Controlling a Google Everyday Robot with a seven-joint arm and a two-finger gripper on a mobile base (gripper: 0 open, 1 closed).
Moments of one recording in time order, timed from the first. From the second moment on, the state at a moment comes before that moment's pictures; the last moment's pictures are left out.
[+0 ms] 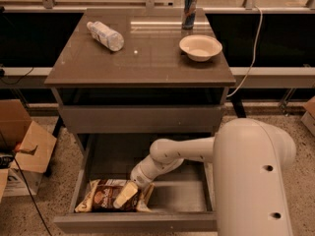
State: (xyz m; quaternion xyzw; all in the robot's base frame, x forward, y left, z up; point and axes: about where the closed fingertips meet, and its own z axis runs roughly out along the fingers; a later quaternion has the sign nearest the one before) arm 0.512 0.119 0.391 -0.49 0.79 0.35 0.12
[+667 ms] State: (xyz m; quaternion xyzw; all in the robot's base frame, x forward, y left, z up) arm 0.500 0.119 0.378 -0.47 0.79 0.37 0.10
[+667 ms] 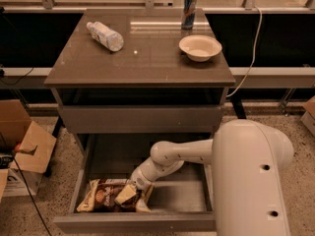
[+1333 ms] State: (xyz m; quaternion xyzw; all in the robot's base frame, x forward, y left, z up) arm 0.500 0.115 0.404 -0.48 0.79 0.36 0.12
